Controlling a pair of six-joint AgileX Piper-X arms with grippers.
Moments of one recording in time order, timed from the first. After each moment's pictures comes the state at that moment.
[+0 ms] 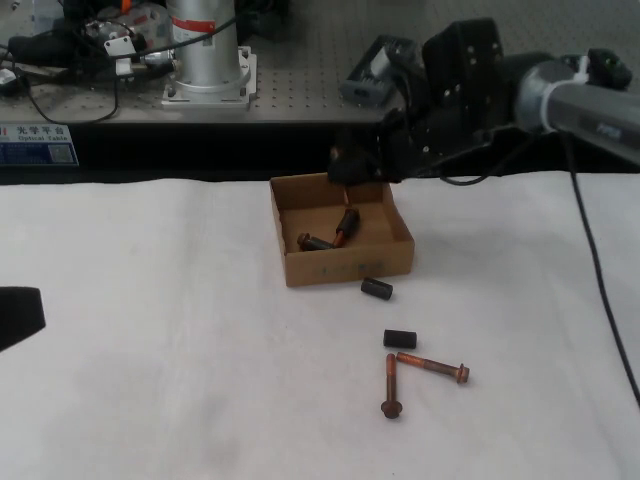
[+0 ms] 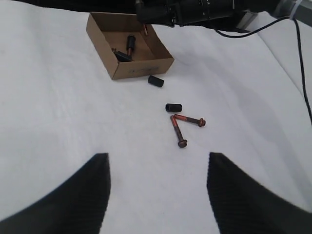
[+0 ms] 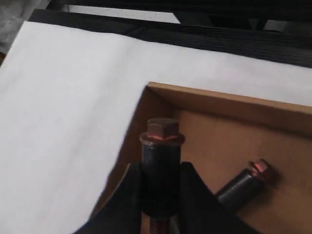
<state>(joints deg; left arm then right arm) -7.7 29.2 -41.9 40.6 26.7 -13.4 25.6 135.4 -113.7 33.6 -30.7 12.9</state>
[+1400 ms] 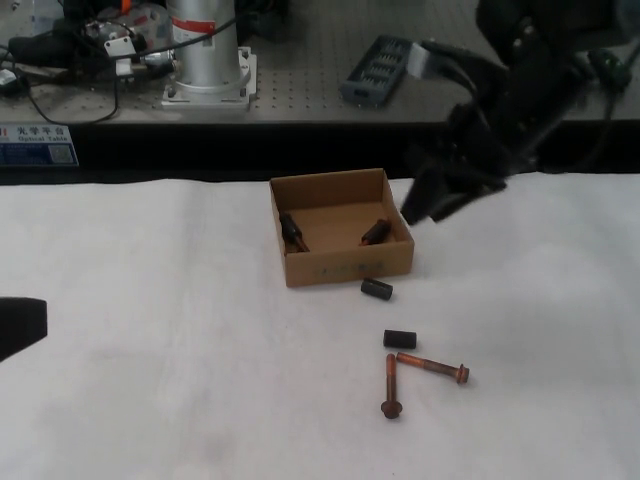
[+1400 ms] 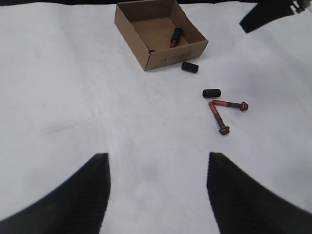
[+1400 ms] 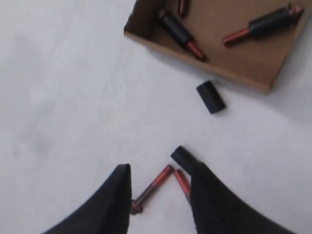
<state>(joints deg) -7.7 33.6 -41.9 40.7 22.1 -4.0 25.8 112.0 -100.6 69.7 -24.3 -7.6</state>
